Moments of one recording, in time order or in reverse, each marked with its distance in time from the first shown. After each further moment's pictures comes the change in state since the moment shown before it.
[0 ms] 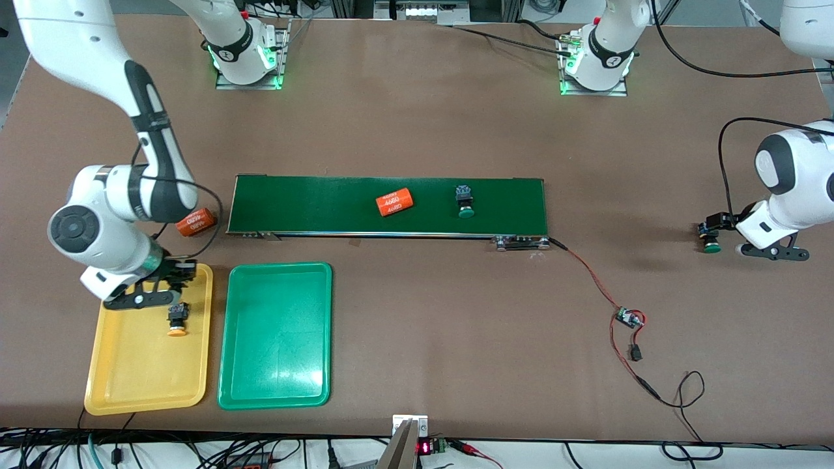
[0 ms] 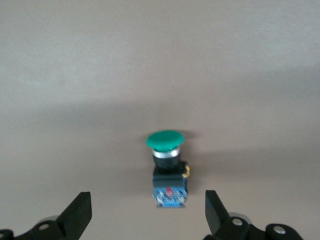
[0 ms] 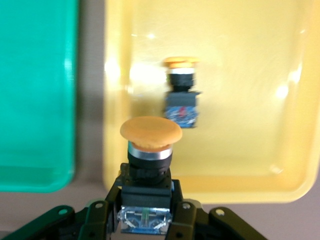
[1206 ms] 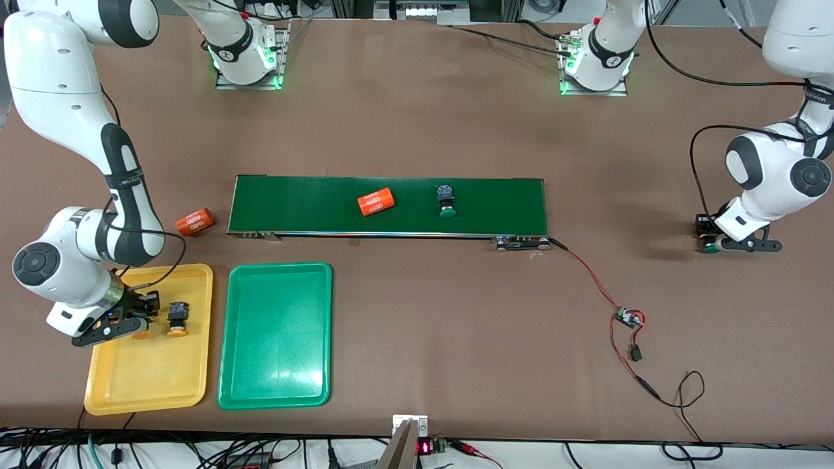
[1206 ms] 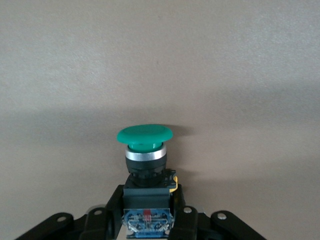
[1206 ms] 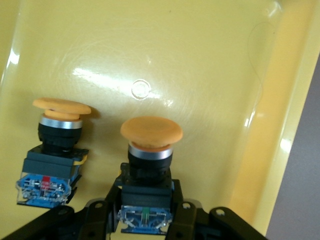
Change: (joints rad) left arm 0.012 0.058 -0.003 -0.094 -0.072 0.148 0.010; right arm -0.170 0.263 0.046 0.234 -0.001 0.162 -0.293
